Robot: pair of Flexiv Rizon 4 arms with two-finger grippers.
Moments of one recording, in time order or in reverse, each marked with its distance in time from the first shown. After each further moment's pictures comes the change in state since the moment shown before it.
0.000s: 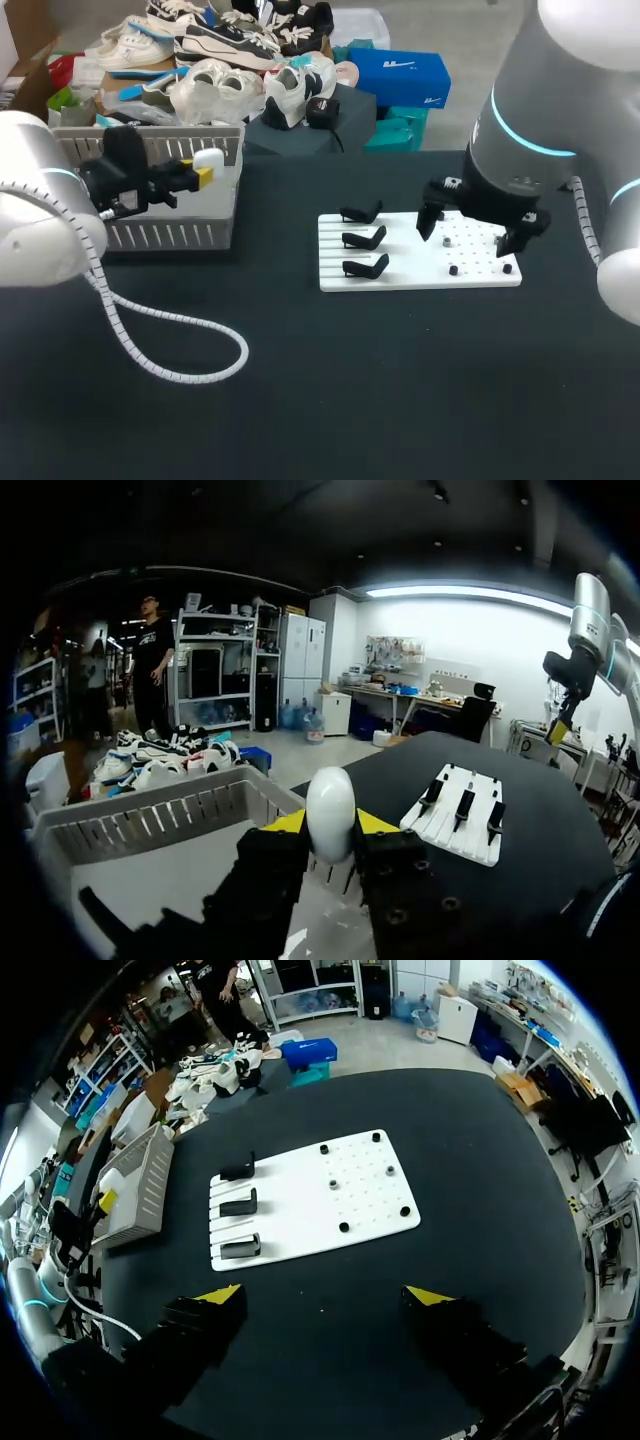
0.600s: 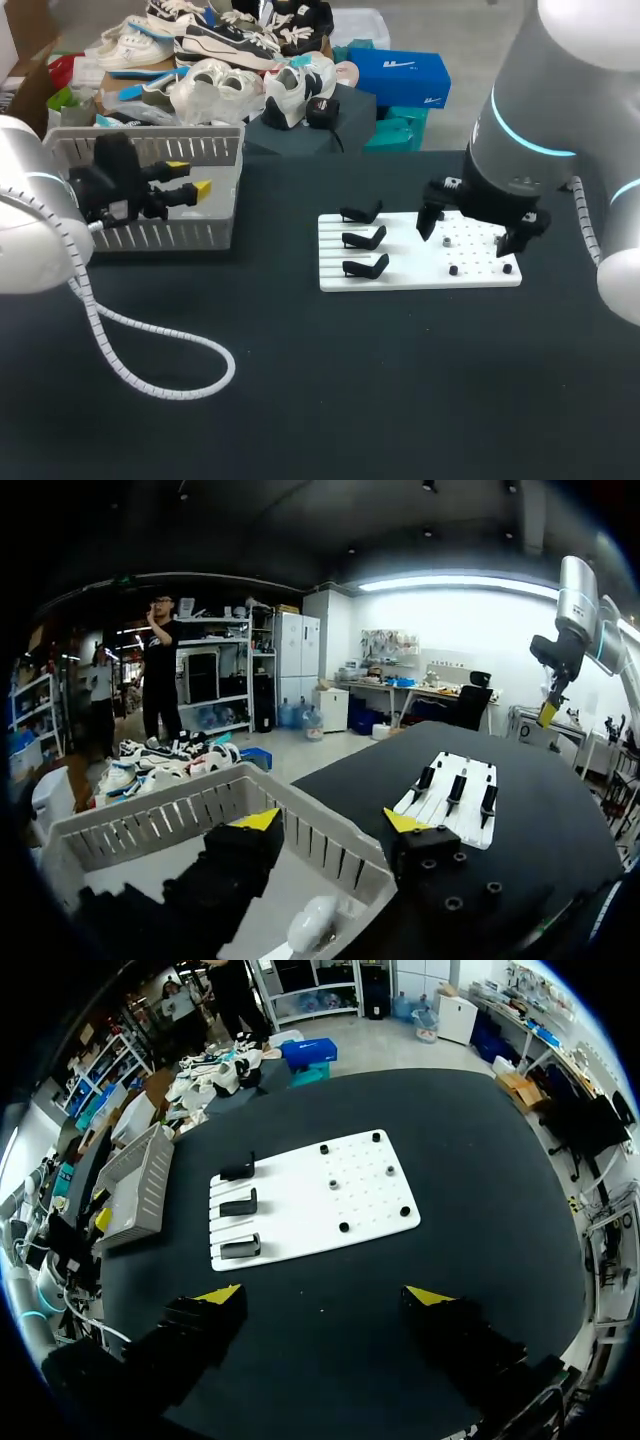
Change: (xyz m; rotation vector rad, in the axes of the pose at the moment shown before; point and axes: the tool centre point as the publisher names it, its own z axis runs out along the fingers) left arm -0.004 -0.018 -0.018 0.022 0.000 0.107; right arm 0.000 0.000 0.000 0.000 0.000 0.000
